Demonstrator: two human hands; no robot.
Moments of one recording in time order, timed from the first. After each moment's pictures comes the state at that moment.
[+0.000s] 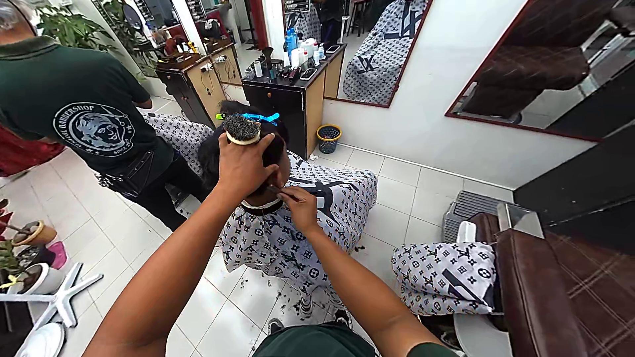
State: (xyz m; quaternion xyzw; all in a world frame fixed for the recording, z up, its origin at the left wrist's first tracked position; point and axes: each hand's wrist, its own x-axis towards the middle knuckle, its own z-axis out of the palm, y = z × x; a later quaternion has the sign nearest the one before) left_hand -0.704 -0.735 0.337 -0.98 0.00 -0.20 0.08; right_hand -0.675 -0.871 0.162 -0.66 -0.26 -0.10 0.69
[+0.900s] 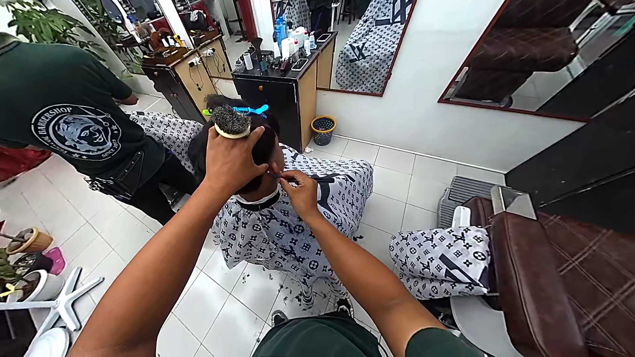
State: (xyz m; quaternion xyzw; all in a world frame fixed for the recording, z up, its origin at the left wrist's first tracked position) left_hand -0.704 -0.722 0.335 -0.96 0.05 -0.24 0.13; right_hand -0.660 -0.875 0.176 -0.69 -0.25 -0.17 0.66
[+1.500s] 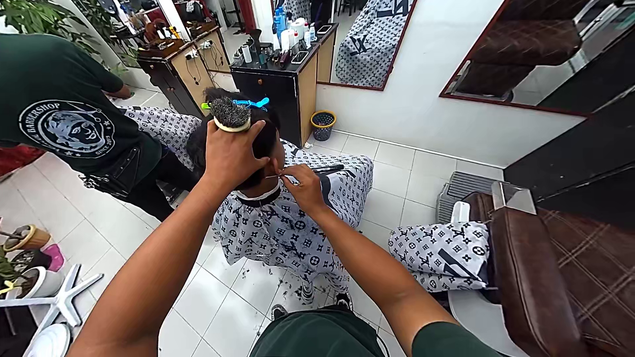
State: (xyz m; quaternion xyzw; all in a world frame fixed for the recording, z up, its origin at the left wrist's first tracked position) left_hand -0.701 -0.718 0.334 -0.96 0.05 -0.24 0.11; right_hand -0.647 -0.883 0.169 -0.72 -0.36 -0.29 0.52
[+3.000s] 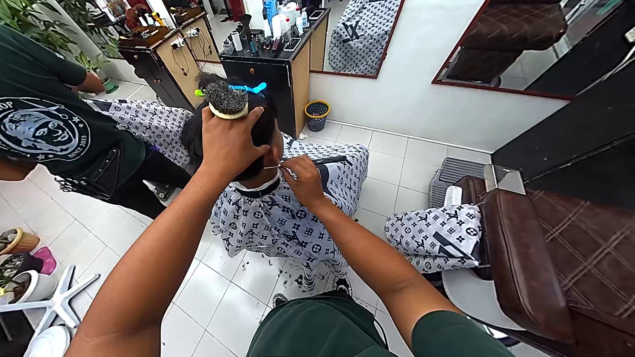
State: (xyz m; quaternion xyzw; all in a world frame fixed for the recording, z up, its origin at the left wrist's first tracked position) left_hand -0.701 -0.714 0.332 -0.96 0.06 -0.25 0.10; right_hand -0.657 -0.881 0.163 -0.73 -0.37 -0.34 0.46
